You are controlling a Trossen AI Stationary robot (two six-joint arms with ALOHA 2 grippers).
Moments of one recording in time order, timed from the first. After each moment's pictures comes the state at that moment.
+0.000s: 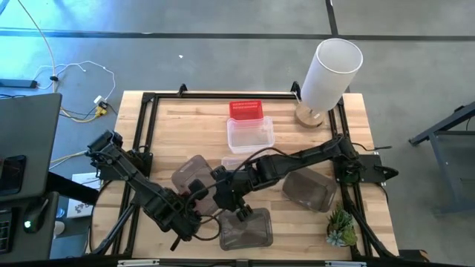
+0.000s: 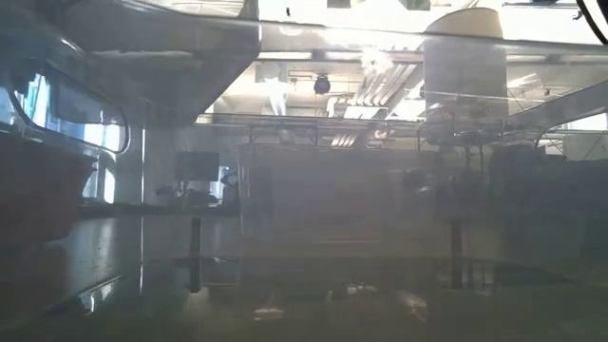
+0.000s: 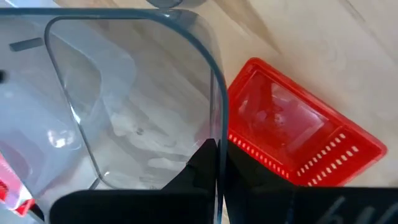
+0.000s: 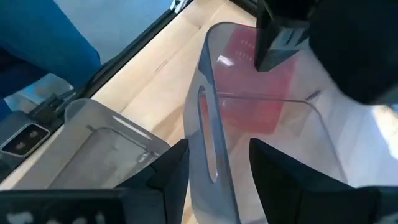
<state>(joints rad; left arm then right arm) -0.59 1.75 1.63 -1.41 -0.28 0.14 0.30 2.10 2.09 -0.81 -0.08 -0.34</state>
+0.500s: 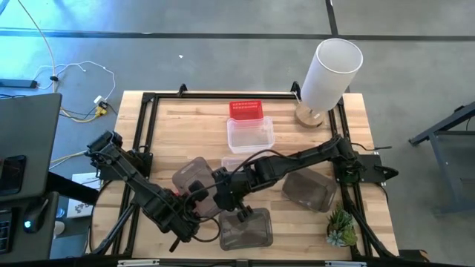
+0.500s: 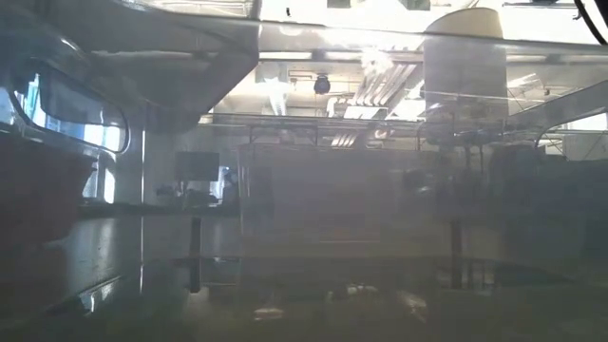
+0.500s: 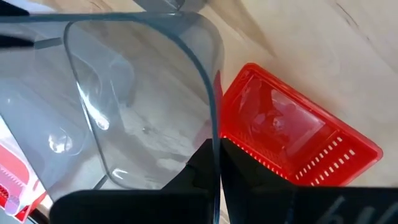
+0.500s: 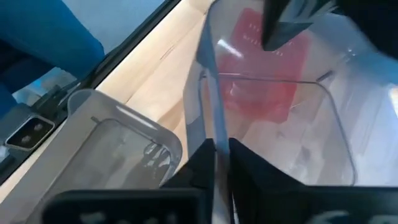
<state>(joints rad) -0.60 1.75 1.63 -1.40 -0.27 0.14 0.30 2.12 2.09 -0.84 -0.08 -0.33</state>
